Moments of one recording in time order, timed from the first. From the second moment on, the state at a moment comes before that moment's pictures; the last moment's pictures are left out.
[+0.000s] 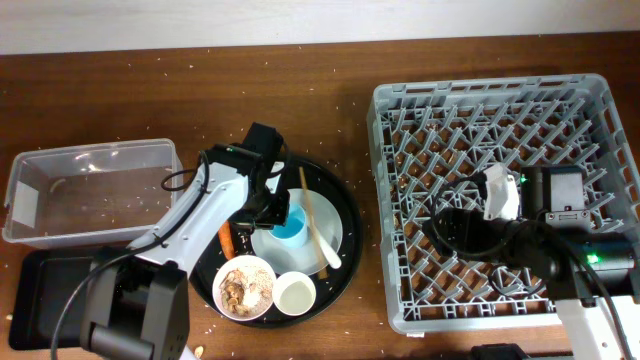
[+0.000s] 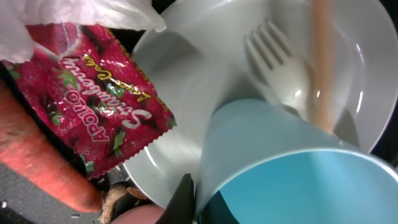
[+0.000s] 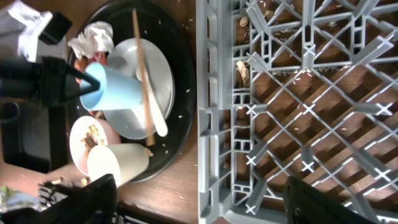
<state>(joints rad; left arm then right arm) -0.37 1.77 1.25 -1.02 0.11 -0.22 0.02 1.00 1.11 -1.22 -0.43 0.22</state>
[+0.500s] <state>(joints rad) -0.24 1.77 1.74 -1.29 1.20 0.15 0.05 1.02 1.12 -0.79 -0.94 0.14</state>
